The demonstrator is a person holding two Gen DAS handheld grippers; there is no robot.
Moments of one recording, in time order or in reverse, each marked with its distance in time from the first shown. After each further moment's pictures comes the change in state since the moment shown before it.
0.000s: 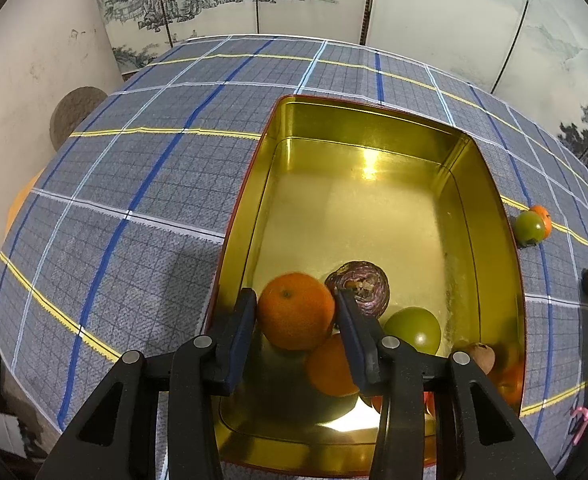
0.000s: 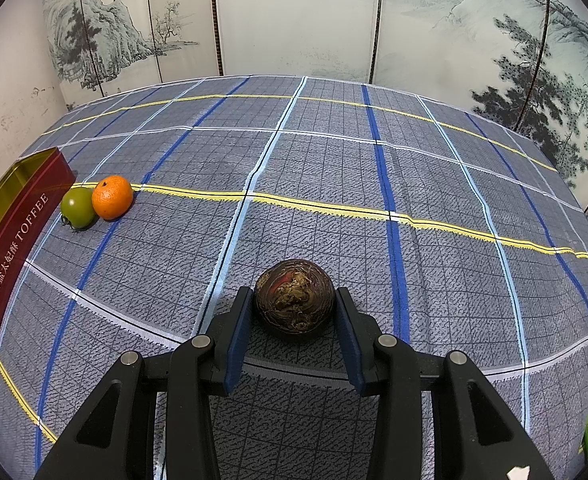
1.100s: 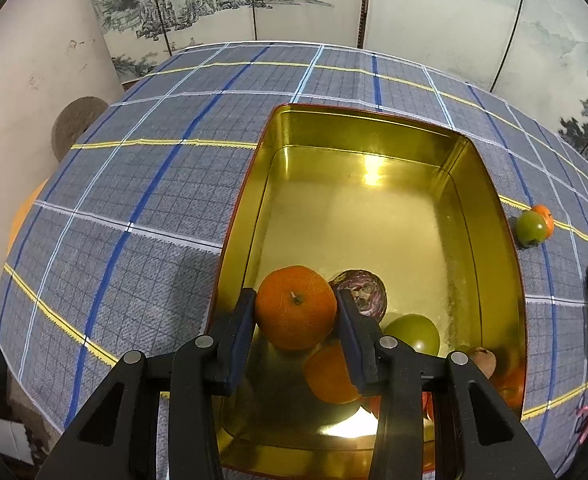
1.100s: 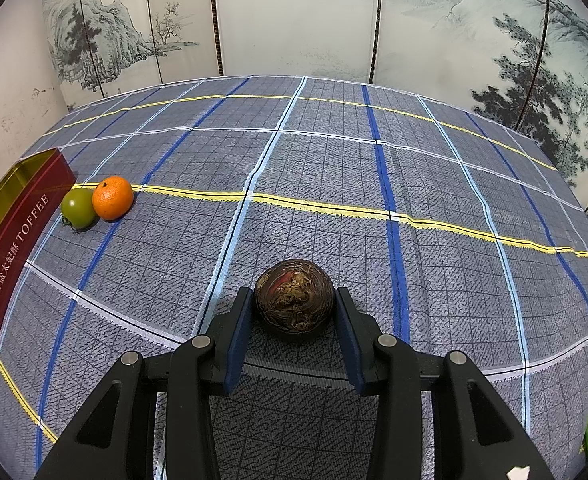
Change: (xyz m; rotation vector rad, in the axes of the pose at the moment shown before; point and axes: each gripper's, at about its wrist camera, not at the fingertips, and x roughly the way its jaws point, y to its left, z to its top) left arm 0.001 -0.003 0.004 0.024 -0.014 0.021; right arm 0.000 -0.001 0.000 0.001 0.000 0.001
